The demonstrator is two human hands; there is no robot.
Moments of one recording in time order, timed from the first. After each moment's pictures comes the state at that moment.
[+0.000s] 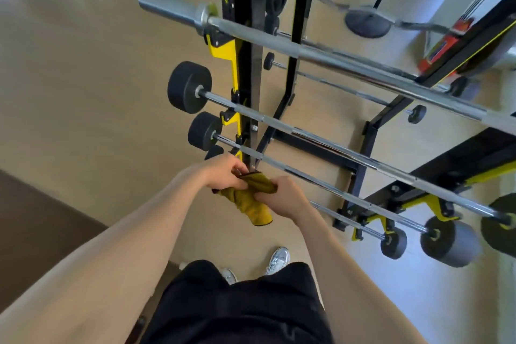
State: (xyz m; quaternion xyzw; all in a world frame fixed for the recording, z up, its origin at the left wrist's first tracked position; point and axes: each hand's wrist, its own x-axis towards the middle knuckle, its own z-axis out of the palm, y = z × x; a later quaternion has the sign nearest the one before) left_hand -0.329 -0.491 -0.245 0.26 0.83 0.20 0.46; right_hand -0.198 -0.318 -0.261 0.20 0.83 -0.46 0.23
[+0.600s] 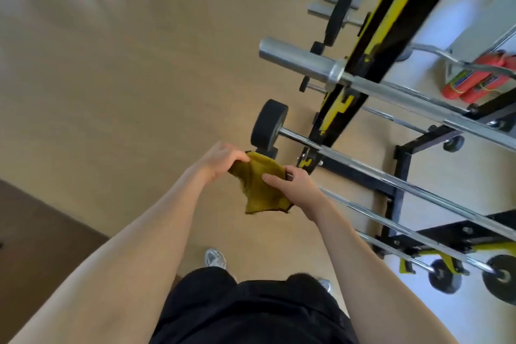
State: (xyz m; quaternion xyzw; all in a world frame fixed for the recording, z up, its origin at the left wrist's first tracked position) left_hand -0.554 -0.715 -0.224 0.06 0.81 0.43 0.40; right_hand -0.422 -0.523 -0.239 0.27 0.75 -0.56 0.21
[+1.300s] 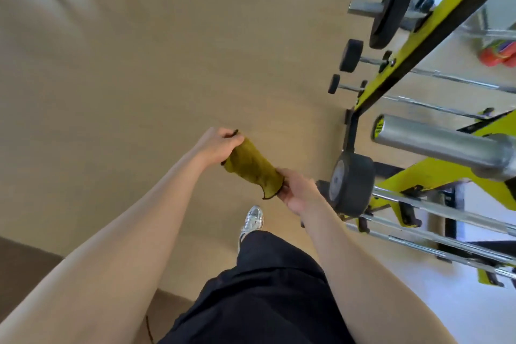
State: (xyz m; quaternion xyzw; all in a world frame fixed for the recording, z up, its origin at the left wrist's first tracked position) left_hand -0.915 -0.791 -0.240 0.08 0.86 0.33 0.37; right_hand -0.750 -0.645 -0.303 0.57 0.32 -0.76 0.05
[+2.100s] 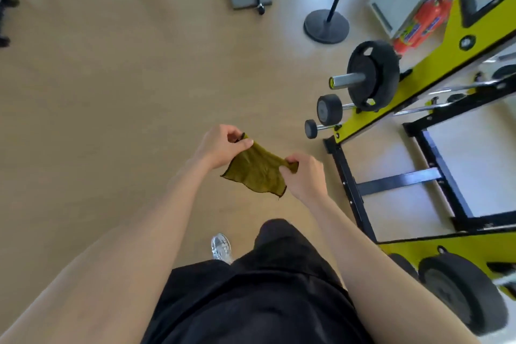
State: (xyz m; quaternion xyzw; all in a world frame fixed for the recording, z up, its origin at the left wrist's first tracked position) left_hand -1.418 -0.594 -0.235 0.37 0.80 0.28 0.38; right_hand -1.196 -0.532 -0.252 0.55 0.75 -0.36 -0.09
